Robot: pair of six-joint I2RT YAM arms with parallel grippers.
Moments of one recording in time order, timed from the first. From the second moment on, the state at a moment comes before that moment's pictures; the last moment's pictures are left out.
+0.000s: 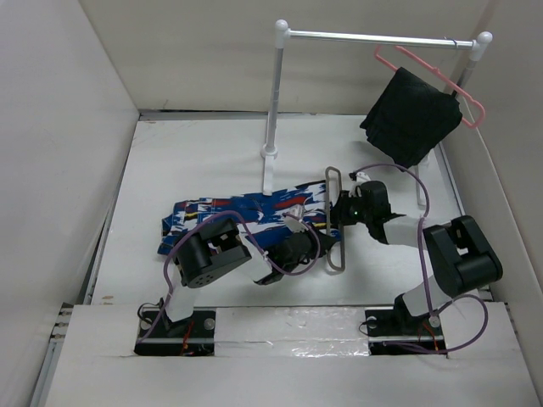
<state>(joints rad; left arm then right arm) -1.15 1.96 0.72 0.92 -0.35 -1.17 0.31 1.53 0.56 0.36 -0.28 0.35</state>
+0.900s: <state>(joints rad) -1.14 1.95 0.68 0.98 -0.35 -1.16 0.25 1.13 0.44 0.23 -0.26 0.36</state>
